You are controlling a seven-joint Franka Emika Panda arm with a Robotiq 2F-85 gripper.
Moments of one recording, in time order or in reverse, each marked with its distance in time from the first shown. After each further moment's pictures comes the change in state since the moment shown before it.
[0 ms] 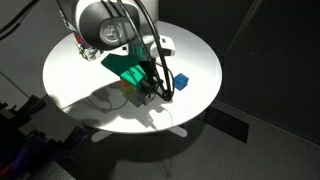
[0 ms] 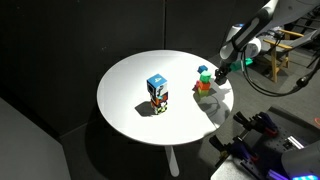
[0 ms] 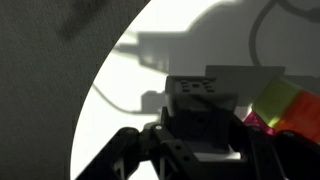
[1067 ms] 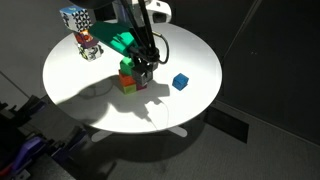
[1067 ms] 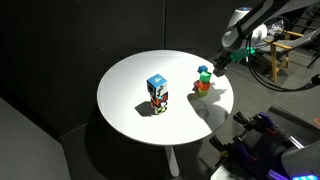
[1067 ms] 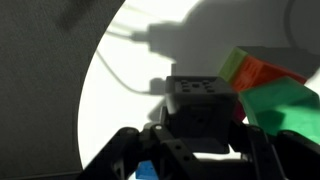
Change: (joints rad) arm 0.065 -0.181 -0.016 -0.060 0.001 -0.066 0.077
